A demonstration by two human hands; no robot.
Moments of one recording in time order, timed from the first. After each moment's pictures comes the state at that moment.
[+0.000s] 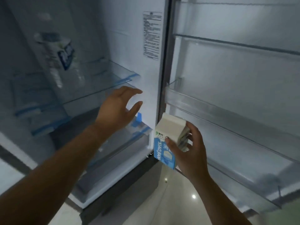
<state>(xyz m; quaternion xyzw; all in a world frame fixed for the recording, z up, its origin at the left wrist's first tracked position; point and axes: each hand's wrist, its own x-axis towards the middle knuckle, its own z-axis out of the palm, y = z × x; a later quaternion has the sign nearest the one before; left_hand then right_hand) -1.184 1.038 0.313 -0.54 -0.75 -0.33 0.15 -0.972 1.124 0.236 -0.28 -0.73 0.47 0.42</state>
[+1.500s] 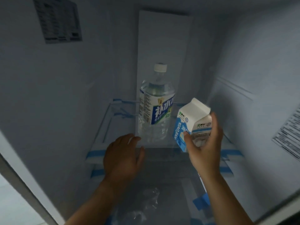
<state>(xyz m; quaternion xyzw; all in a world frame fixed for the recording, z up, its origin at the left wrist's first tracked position) -1.354 0.972 0.273 -0.15 -0.95 -0.20 0.19 -1.329 1.190 0.296 -0.01 -0.77 0.48 0.43</state>
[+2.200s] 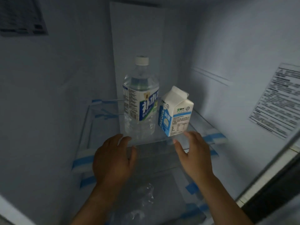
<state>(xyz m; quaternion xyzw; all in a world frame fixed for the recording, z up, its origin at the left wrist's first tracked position) -1.357 0.969 0.269 -0.18 -0.94 -0.21 0.20 -1.304 1.189 0.264 -0.12 -0.91 0.23 0.33</state>
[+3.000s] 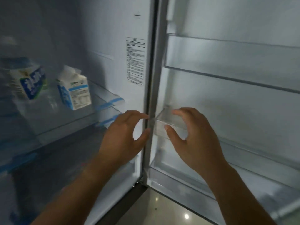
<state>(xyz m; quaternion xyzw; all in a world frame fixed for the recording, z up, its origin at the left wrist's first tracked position) -1.158 1.105 0.323 -0.56 -0.72 -0.38 0.11 -0.993 1.202 0.351 -0.25 -0.89 0.11 0.37</state>
